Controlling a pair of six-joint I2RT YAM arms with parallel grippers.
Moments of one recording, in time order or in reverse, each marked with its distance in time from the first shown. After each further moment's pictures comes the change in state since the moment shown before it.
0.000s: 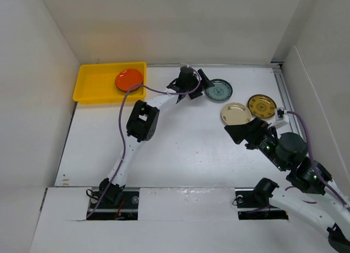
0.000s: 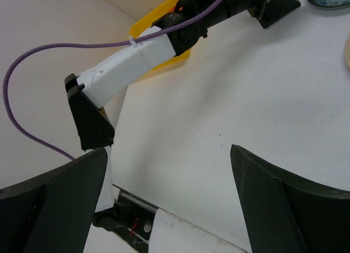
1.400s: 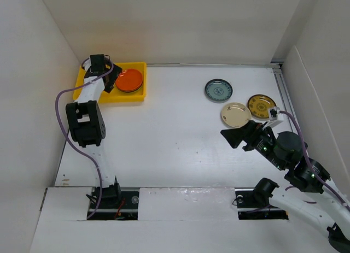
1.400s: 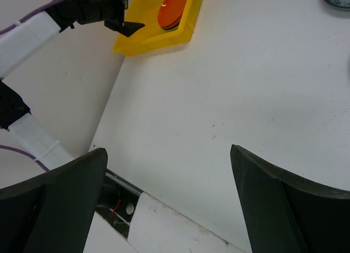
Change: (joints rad) left arm 0.677 -0.518 -0.414 -0.356 -0.267 0.064; right arm 0.001 0.013 -0.006 0.006 -0.087 -0.106
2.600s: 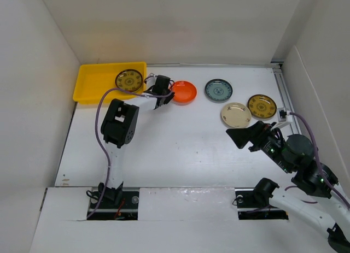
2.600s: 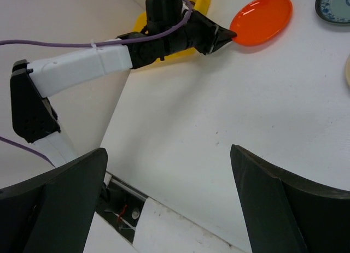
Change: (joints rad) left arm -0.551 0.102 -0.225 0.341 -0.173 -0.167; right arm 0.000 -0.039 0.049 -0.039 0.024 -0.001
